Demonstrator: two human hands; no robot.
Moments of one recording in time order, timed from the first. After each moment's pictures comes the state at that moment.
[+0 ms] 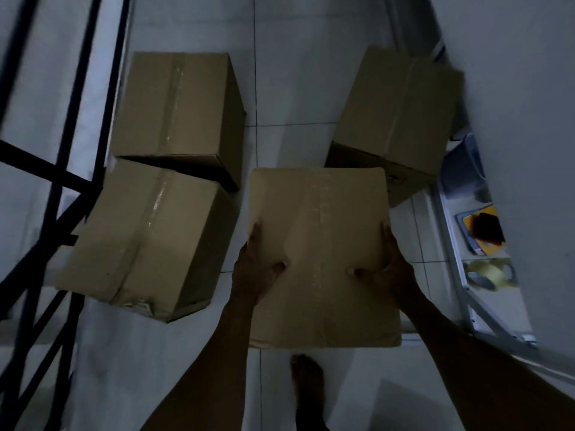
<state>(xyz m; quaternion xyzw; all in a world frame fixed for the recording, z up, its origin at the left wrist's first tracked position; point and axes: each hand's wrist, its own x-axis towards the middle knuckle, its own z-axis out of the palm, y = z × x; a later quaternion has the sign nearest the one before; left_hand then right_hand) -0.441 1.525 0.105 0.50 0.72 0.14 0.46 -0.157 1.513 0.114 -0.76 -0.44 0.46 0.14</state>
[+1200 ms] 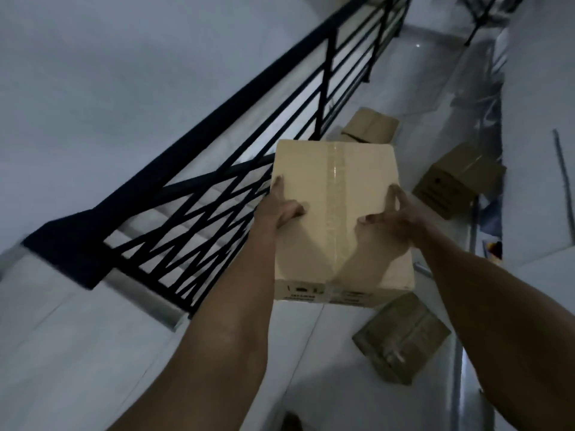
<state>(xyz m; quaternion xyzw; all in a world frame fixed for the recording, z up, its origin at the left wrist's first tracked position) -0.684 0.694 0.602 0.35 0.80 0.31 0.38 -0.421 0.798 0.637 -0.59 -0.61 0.51 0.12</state>
